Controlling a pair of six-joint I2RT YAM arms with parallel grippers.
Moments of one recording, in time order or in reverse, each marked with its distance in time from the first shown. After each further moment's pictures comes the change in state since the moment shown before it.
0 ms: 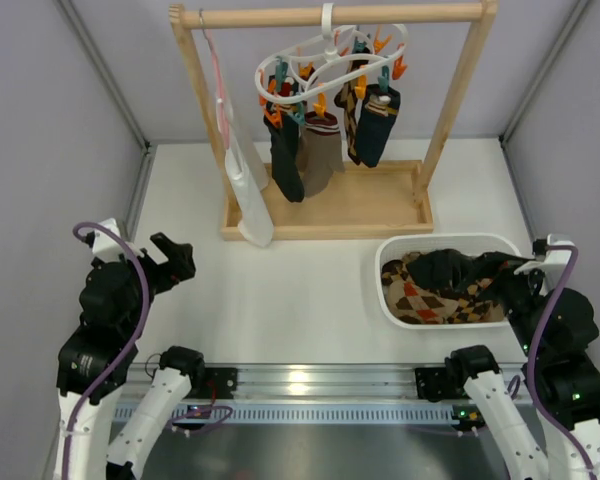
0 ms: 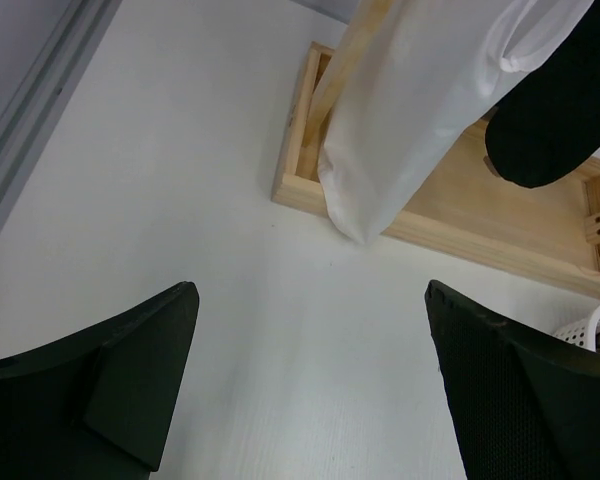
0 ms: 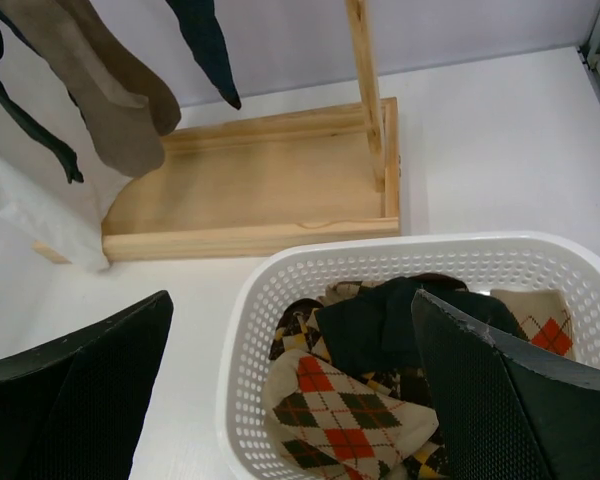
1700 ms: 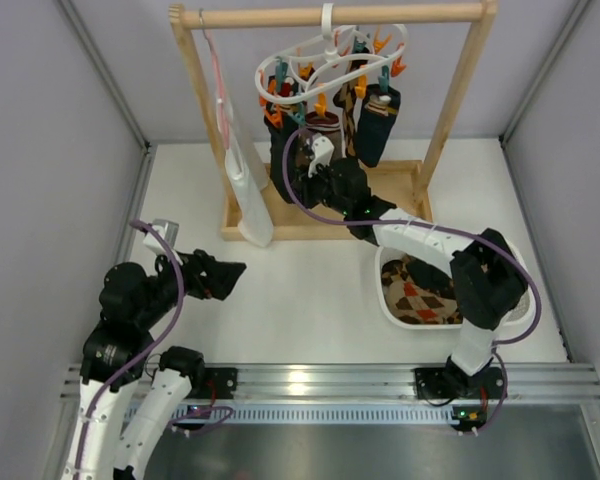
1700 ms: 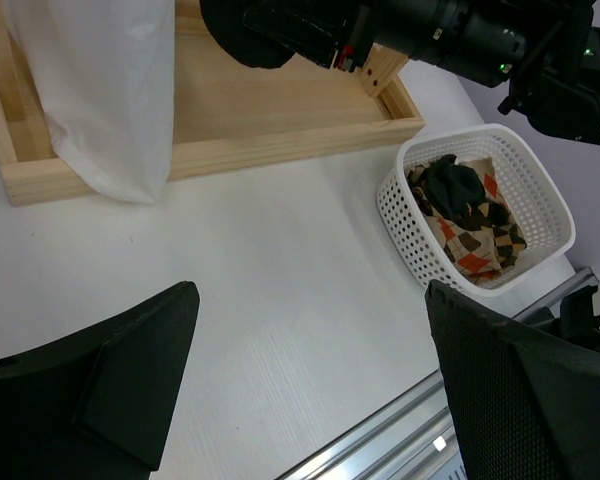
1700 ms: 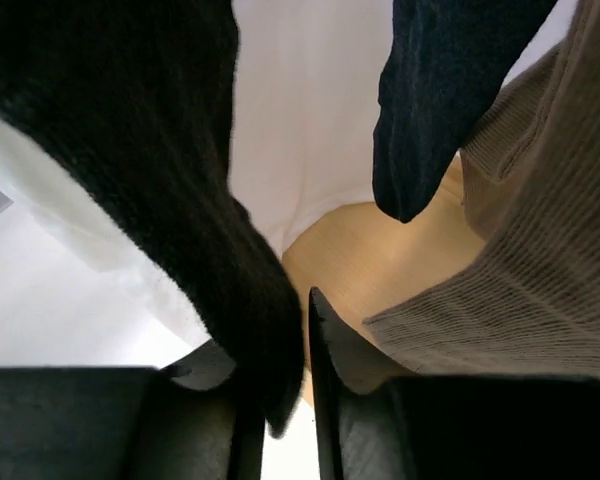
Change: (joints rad) left arm -0.001 -0.053 -0.227 0.254 0.631 0.034; right arm 0.521 1.500 0.377 1.035 -0.170 -0.124
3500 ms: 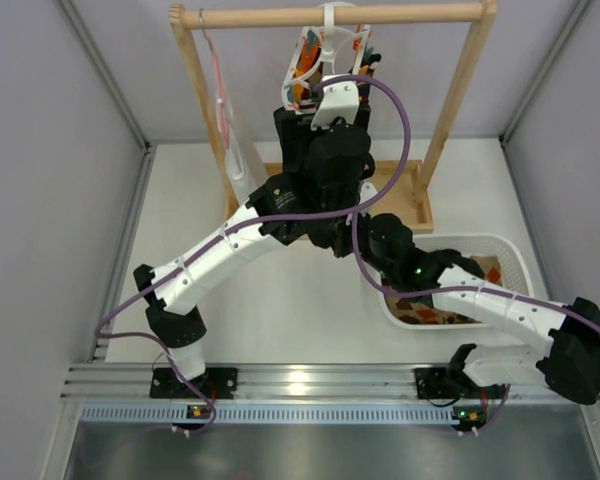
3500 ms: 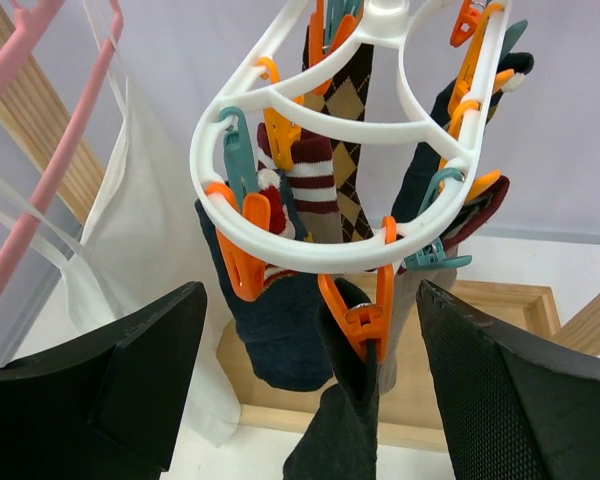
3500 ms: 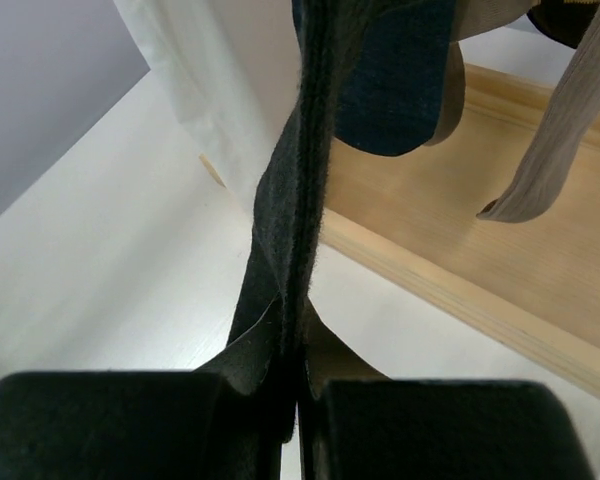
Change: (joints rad) left arm -0.849 1.380 1.347 0.151 -1.577 0.331; right arm 0.182 -0.567 -0.459 -0.114 0.309 0.114
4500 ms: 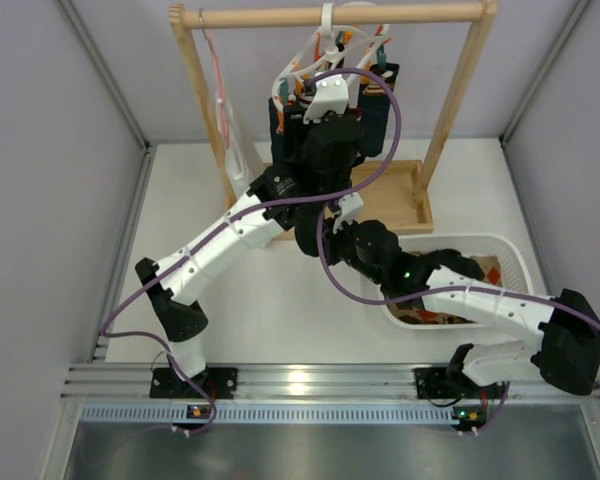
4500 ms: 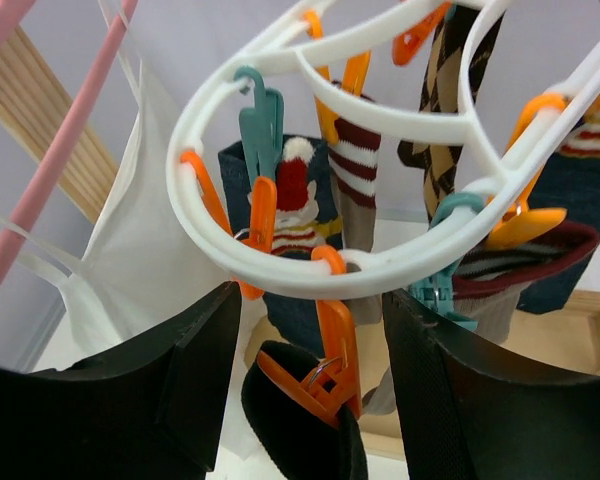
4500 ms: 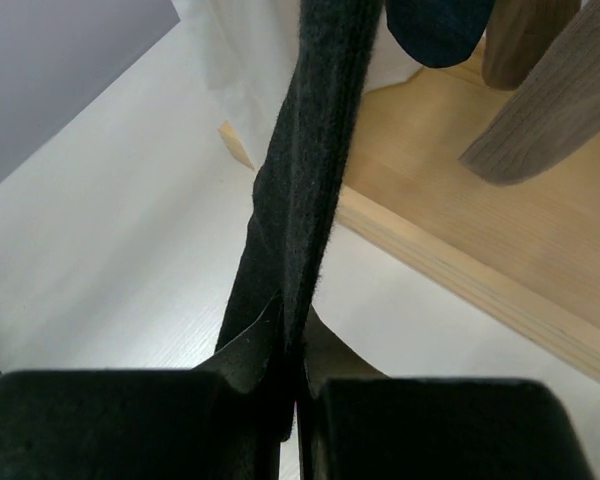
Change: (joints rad) left arm 0.105 0.019 -0.036 -0.002 0.050 0.000; right arm 0.072 0.052 0.016 0.002 0.026 -0.013
